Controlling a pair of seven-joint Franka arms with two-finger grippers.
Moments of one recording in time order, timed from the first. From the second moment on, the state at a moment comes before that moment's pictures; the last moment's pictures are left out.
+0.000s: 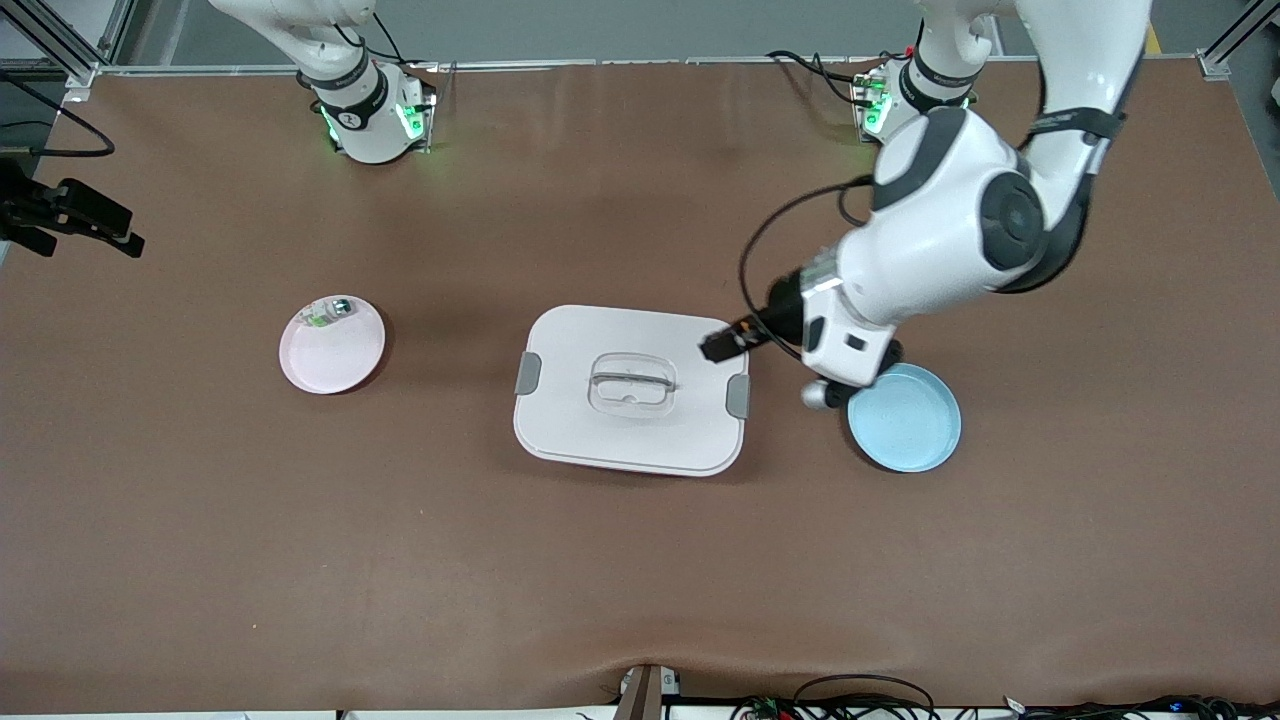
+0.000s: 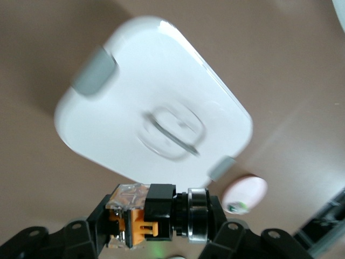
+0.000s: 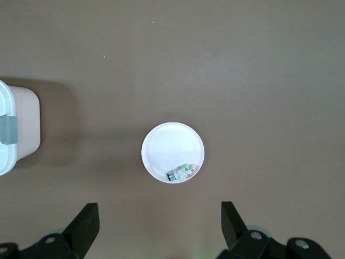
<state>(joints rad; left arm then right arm) -0.15 0.42 -0.50 -1.43 -0.35 2.02 -1.12 -0.13 -0.05 0.07 -1.58 0.03 1.51 -0.03</state>
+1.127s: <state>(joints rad) -0.42 0.56 -0.50 -1.33 -0.38 2.32 -1.77 0.23 -0.04 0.10 -1.58 0.12 1.52 0.33</state>
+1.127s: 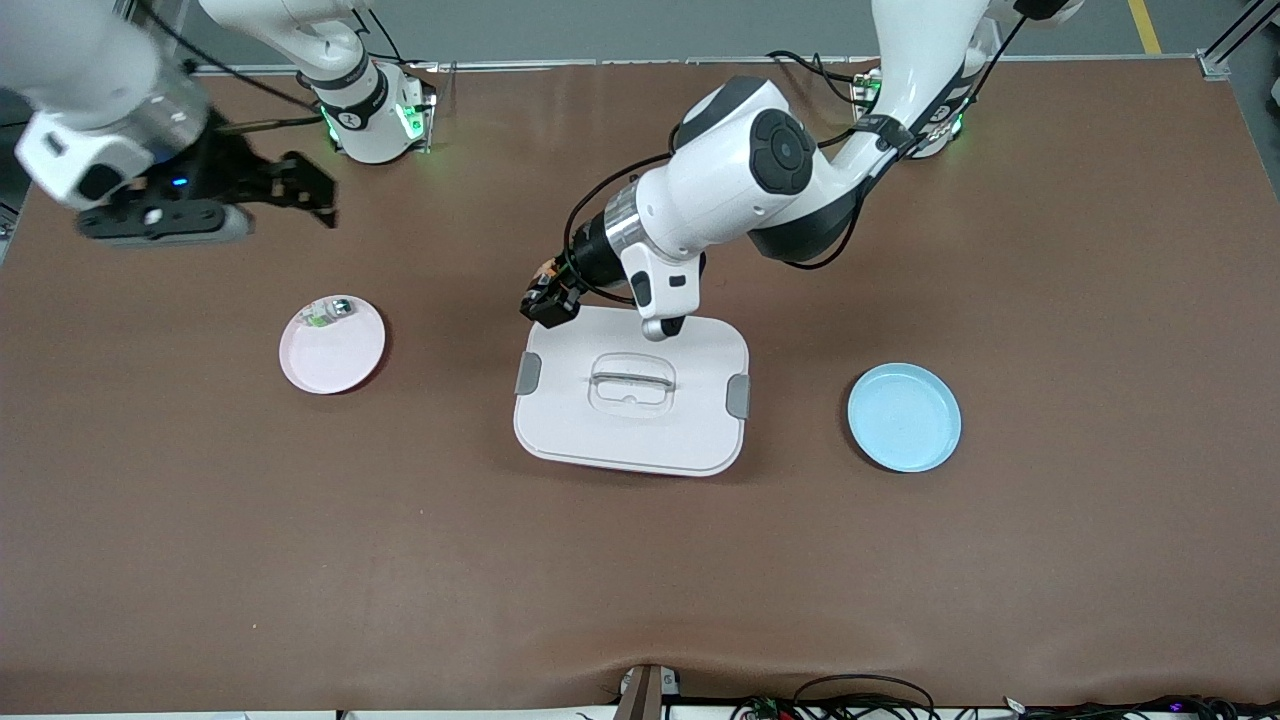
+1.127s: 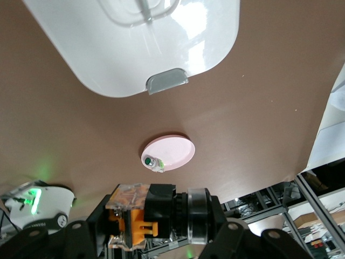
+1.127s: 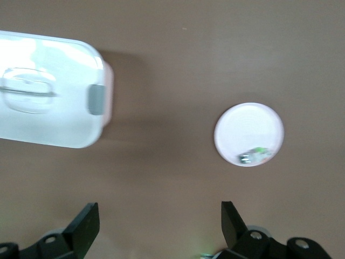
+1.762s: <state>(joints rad) -0.43 0.56 -0.50 -1.31 -0.38 2.32 -1.90 0.31 -0.06 0.10 -1.80 0.42 1.92 0.48</state>
